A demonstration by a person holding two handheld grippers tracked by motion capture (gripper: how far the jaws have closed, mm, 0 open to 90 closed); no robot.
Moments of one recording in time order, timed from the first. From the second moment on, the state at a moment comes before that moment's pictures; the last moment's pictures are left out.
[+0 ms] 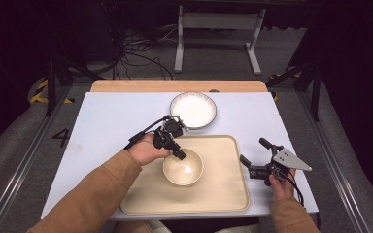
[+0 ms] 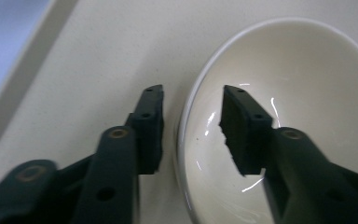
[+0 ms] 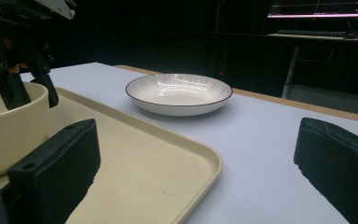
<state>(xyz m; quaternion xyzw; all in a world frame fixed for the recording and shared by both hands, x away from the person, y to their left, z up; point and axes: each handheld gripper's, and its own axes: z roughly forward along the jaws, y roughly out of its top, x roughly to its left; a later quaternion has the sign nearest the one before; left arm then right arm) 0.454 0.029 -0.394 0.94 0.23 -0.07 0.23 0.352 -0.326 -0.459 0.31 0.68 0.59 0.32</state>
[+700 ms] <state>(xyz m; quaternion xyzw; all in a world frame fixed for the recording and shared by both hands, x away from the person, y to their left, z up) 0.422 0.079 -0.363 0.89 0.25 0.02 0.38 0.353 -0.328 -0.459 0.32 0.67 0.59 0.31</state>
